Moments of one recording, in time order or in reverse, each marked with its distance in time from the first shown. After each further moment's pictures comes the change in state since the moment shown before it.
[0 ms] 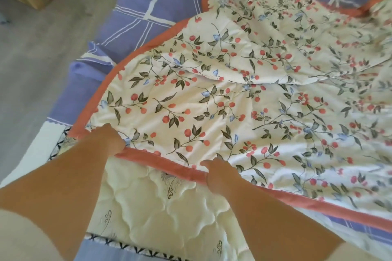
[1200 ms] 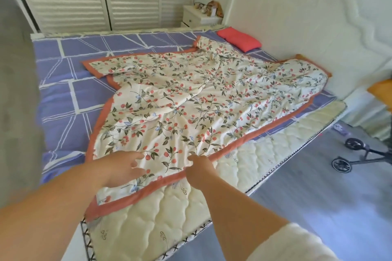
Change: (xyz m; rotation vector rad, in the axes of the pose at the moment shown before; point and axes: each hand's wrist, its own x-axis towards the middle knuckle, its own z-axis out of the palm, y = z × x) left_hand -0.142 -0.099 -0.174 0.496 -0.127 1.135; right_hand -0.210 -0.219 -0.012 0.713 0.655 0.576
